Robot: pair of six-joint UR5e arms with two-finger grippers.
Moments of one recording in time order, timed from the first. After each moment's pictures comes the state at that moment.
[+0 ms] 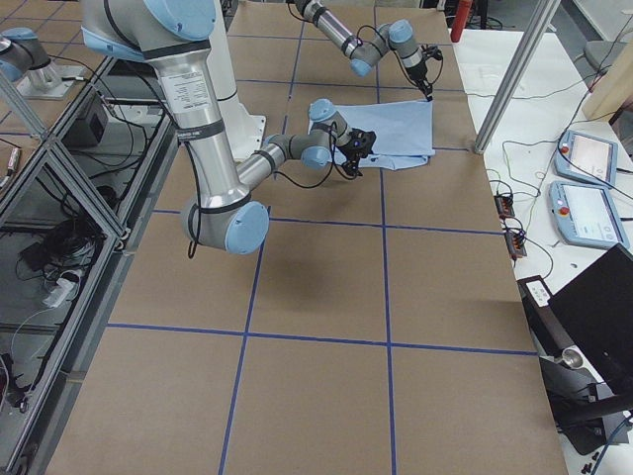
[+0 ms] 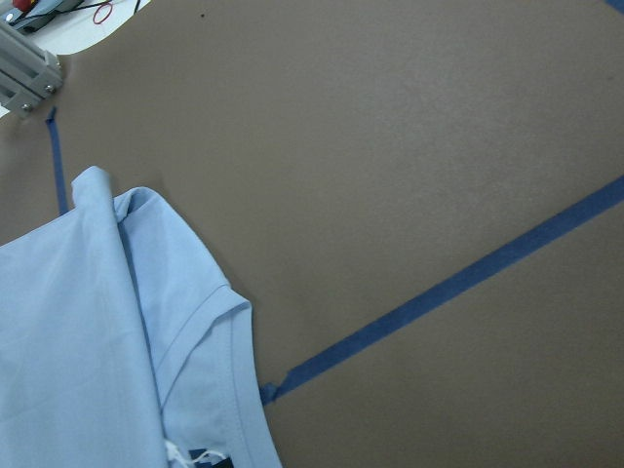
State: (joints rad) left arm -0.84 -2.50 -0.90 -2.33 -1.66 -1.41; right arm 0.54 -1.17 1.68 -1.00 1.48 1.75
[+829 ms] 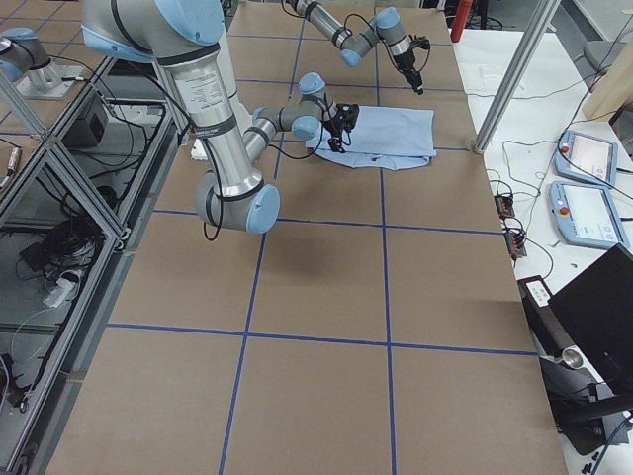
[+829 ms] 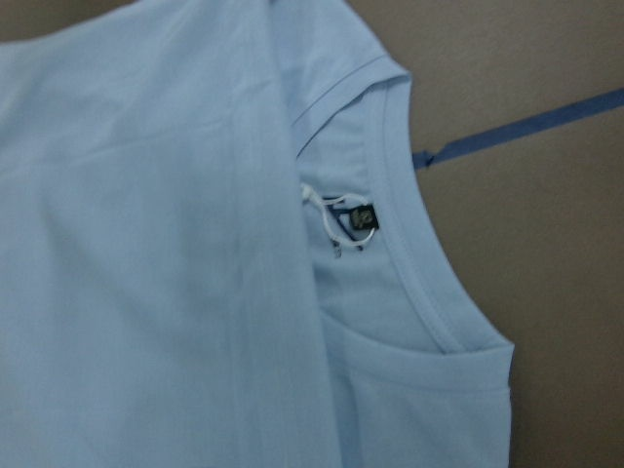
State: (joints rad) left arm -0.84 -2.31 -1.19 -2.34 -1.75 -1.42; right arm 0.39 -0.99 1.69 -1.28 1.49 1.50
